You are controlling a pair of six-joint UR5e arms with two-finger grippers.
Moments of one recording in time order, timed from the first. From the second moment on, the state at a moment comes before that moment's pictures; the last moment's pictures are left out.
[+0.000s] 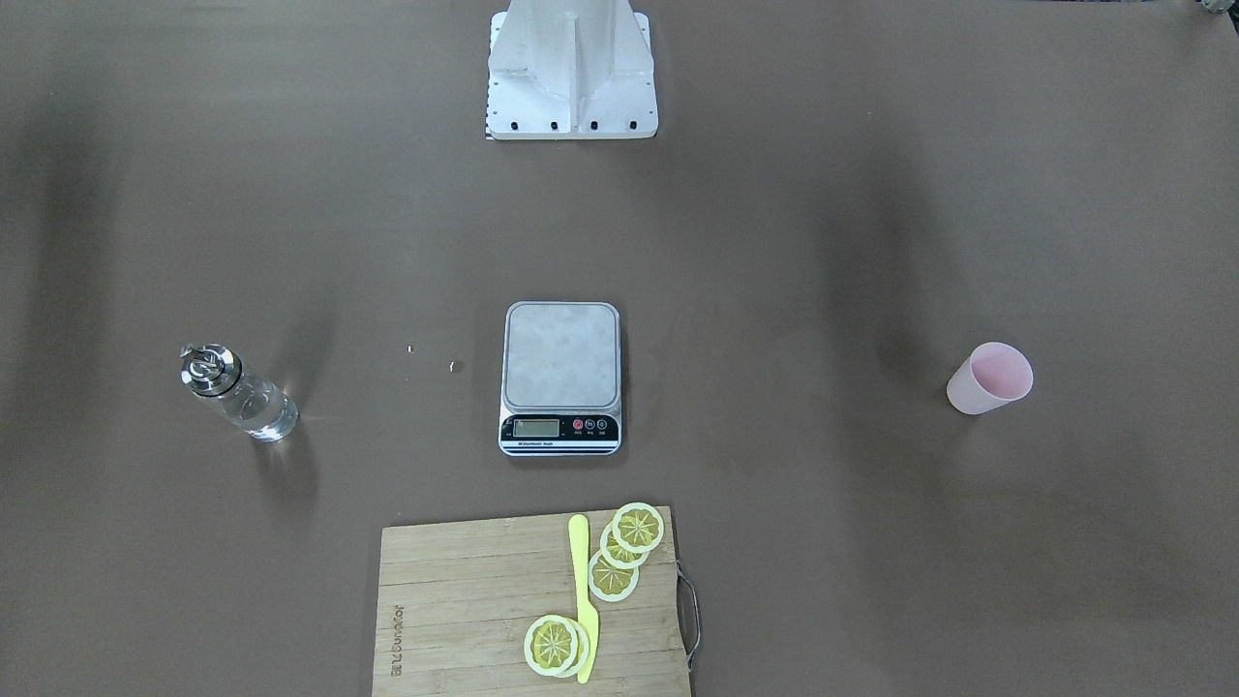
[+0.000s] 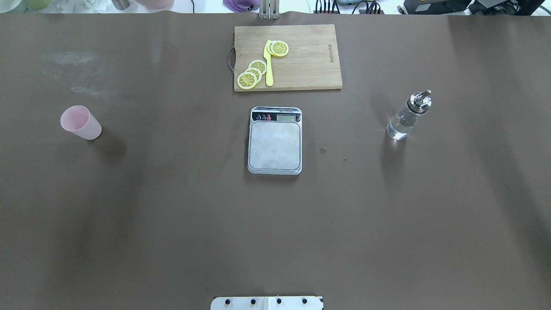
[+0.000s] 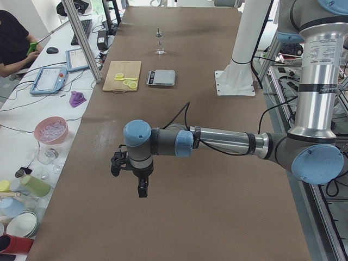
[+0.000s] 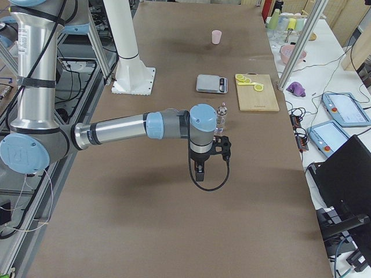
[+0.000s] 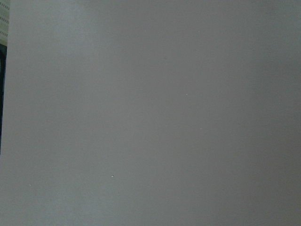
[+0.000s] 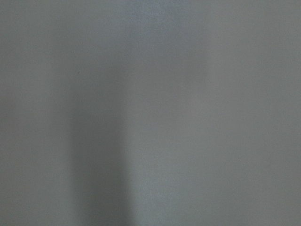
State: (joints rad) left arm -1.60 -1.59 -1.65 -1.51 -2.24 -0.06; right arm 1.54 -1.68 1.90 -1.75 2.32 -0.01
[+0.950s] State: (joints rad) left arm -1.59 -1.59 -1.65 -1.51 -2.24 -0.05; right arm 1.53 -1.68 1.90 -1.75 2.32 0.00
